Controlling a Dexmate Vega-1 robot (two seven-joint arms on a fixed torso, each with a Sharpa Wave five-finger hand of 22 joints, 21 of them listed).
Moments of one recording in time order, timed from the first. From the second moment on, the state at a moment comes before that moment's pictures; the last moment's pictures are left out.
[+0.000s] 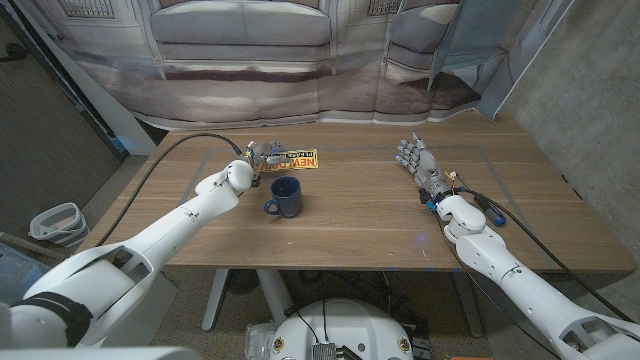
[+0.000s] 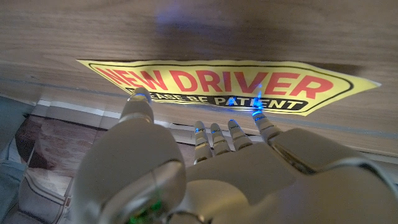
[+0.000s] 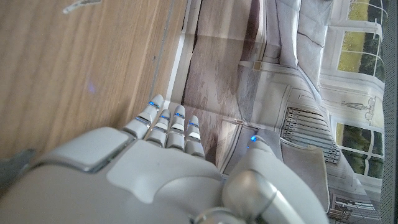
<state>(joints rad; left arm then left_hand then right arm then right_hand) 0.57 0.56 0.64 -1.29 0.29 0.30 0.06 0.76 -0.04 0.18 -0.11 0.36 0.14 -0.11 0.22 0.19 0.03 -0.11 0.21 0.19 -0.02 -0.04 0.19 0.18 -0.05 0.07 0.22 0.18 -0.91 -0.48 -0.39 -1.32 0.65 0.32 0.03 0.16 -0.01 0.18 0.03 0.22 0.18 0.04 0.21 0.19 0.22 0.08 0.25 0.19 0.11 0.04 0.20 0.19 0.15 -0.03 0.38 0.18</state>
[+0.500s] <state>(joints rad) 0.56 0.56 0.66 -1.27 0.30 0.32 0.06 0.83 0.00 0.20 -0.13 0.36 0.16 -0.09 0.22 0.19 0.05 -0.11 0.21 0.19 0.00 -0.03 0.19 0.18 0.00 0.04 0.22 0.18 -0.90 -0.47 -0.40 -1.29 0.66 0.32 0.03 0.16 -0.01 0.18 0.03 0.22 0.18 0.04 0.21 0.19 0.22 0.08 0.25 0.19 0.11 0.04 0.20 0.19 0.15 -0.03 0.37 0.18</state>
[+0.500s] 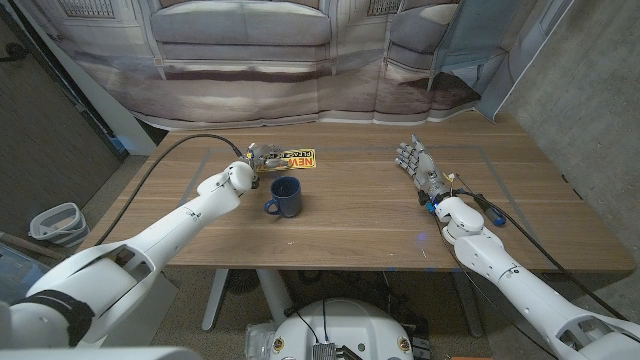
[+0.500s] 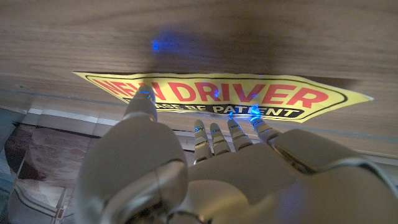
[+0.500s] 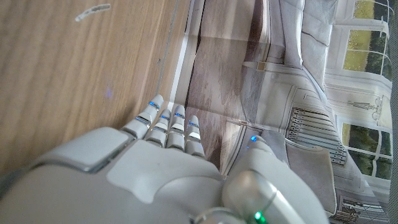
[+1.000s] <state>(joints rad) 0.55 0.53 0.67 -1.25 0.31 0.34 0.07 1.06 0.08 0.28 -0.17 0.30 0.23 -0.07 0.22 0.20 0.10 -0.10 0.21 0.19 0.11 -0.04 0.20 0.18 0.12 -0.02 0.27 0.18 -0.89 -0.47 -0.40 -1.28 0.66 0.31 0.04 0.16 -0.01 0.17 0.02 0.22 0.18 0.04 0.21 0.19 0.22 0.08 0.24 0.19 0.11 0.04 0.20 0.19 0.16 -0.02 0.37 0.18</state>
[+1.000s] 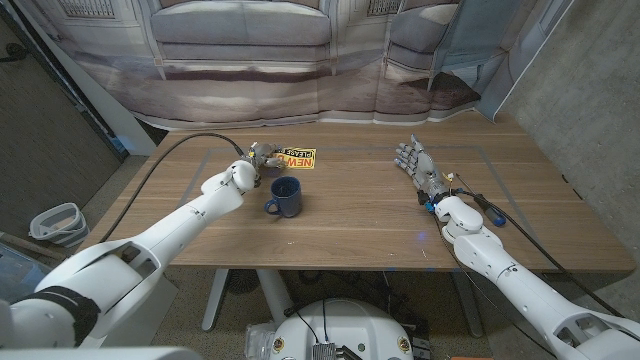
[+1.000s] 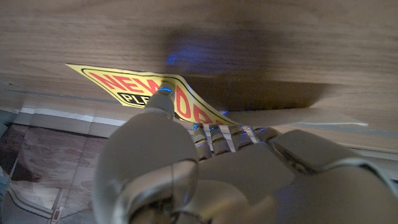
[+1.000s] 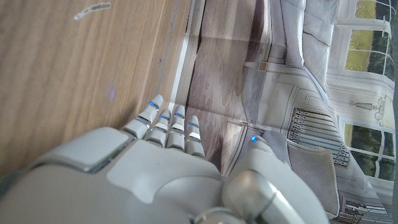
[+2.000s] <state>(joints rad) 0.58 0.54 0.66 -1.32 0.35 0.43 0.13 1.22 0.16 0.37 -0.15 0.18 0.44 -0.07 0.28 0.21 0.30 -0.13 0.25 0.19 0.34 -0.04 0.26 0.22 0.31 -0.07 0.35 0.20 -0.88 -0.46 -0.40 -1.26 0.67 0.32 0.07 0.16 -0.01 0.17 0.02 0.22 0.18 0.04 0.21 0.19 0.22 0.08 0.24 0.19 0.12 0.04 0.20 0.19 0.16 -0.02 0.36 0.18</state>
